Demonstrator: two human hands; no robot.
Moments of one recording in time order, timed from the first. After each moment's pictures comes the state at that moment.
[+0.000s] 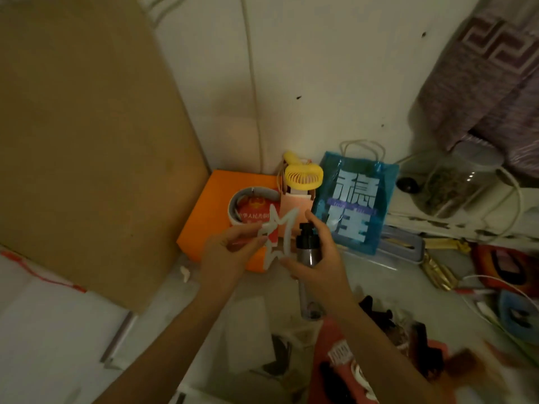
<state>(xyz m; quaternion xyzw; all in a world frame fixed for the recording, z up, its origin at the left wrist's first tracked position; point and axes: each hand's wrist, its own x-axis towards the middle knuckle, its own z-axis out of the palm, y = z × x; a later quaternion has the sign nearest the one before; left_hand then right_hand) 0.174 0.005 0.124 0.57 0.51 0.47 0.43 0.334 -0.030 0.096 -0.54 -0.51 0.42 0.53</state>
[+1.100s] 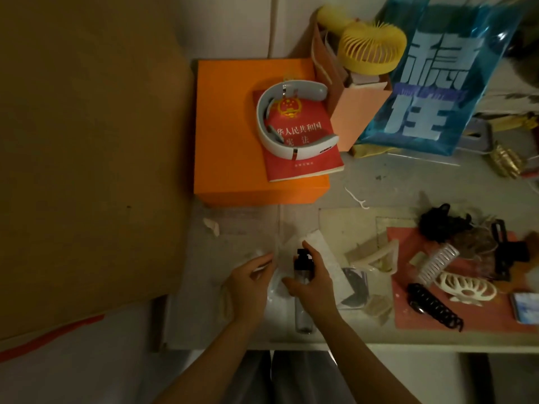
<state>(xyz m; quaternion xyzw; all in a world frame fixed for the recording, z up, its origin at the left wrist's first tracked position) 0.029 0.013 -0.100 0.52 0.65 0.24 0.50 0.139 -0.038 -0.103 -0.77 -0.25 0.46 0.37</state>
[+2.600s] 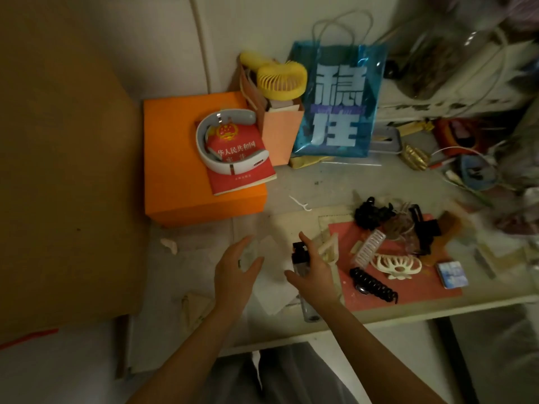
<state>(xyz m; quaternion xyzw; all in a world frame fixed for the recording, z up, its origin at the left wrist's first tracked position) 0.075 0.007 -0.072 0.66 0.53 0.22 0.48 0.214 -0.080 -0.066 -0.78 -0.31 0.38 0.38</state>
